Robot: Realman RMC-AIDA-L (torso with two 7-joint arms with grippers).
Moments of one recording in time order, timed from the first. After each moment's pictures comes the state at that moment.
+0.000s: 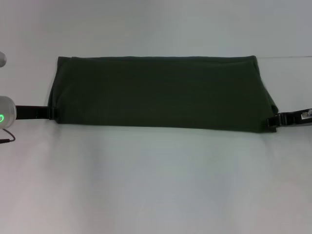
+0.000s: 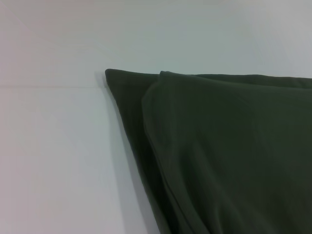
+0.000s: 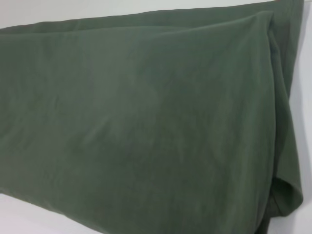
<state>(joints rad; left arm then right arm) -0.75 -2.02 0.65 0.54 2.49 0.84 -2.16 0.73 1.92 -0.75 -0.49 -2.44 -1.04 2.27</state>
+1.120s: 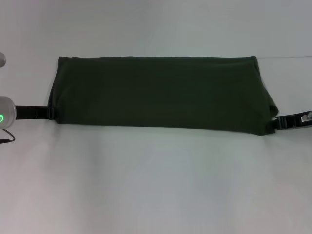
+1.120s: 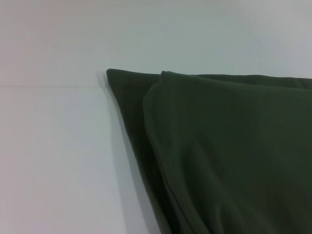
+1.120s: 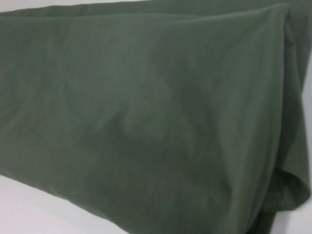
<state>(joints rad) -0.74 -2.02 0.65 0.54 2.49 0.84 -2.16 0.73 1.92 -0.77 -0.49 -2.45 -1.06 2.26</state>
